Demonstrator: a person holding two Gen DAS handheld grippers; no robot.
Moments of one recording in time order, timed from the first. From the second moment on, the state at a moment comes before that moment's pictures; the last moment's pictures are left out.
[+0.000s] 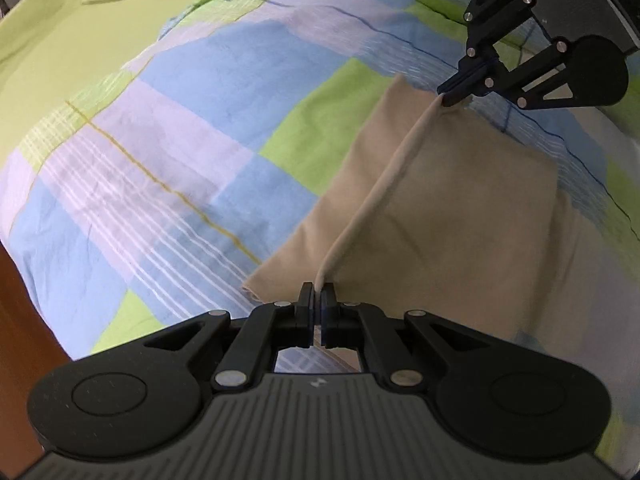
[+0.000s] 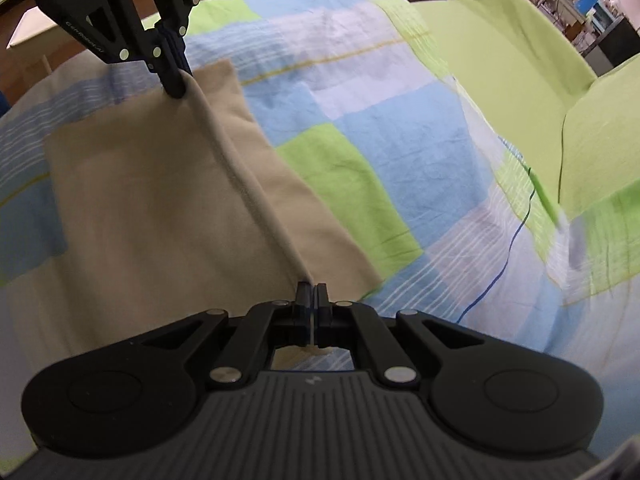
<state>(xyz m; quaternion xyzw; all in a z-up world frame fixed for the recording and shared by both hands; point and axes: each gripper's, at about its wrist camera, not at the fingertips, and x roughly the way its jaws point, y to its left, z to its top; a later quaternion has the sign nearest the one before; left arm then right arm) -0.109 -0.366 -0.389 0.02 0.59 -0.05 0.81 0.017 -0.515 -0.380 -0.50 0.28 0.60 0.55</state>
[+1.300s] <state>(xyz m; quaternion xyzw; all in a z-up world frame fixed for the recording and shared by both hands) -0.074 -0.316 -0.396 -0.05 0.60 -0.13 0.79 0.039 -0.519 -0.381 -0.24 0.43 0.41 0.76</state>
